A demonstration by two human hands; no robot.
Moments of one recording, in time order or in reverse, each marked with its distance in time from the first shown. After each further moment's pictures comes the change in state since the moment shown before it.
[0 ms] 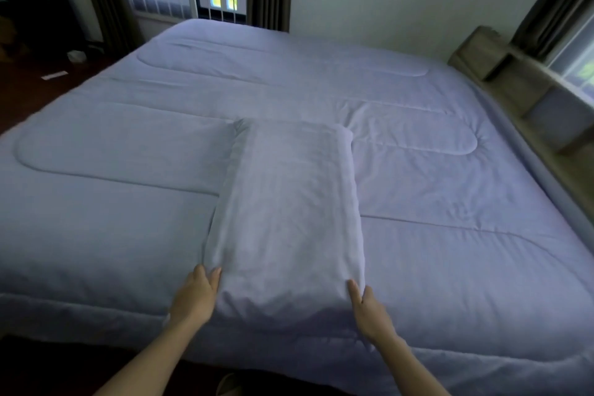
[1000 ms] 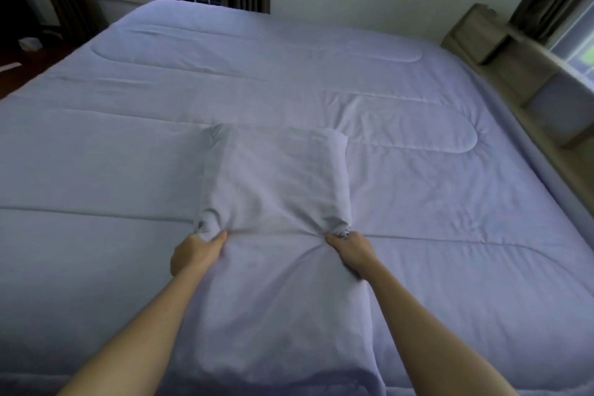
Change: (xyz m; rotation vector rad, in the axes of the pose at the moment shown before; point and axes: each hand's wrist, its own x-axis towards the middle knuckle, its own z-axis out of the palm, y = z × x) left_hand 0.133 0.108 -0.037 -0.179 -0.027 -0.210; right_hand 0.135 -0.126 -0.062 -0.009 0.029 -0.069
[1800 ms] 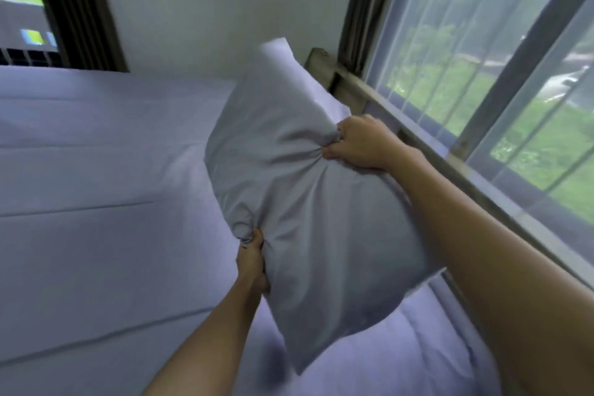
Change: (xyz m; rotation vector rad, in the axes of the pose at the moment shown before) left_hand -0.263 0.405 0.315 -1.104 -0.711 0.018; right_hand 0.016 0.114 -0.513 -0.596 0.514 -0.413
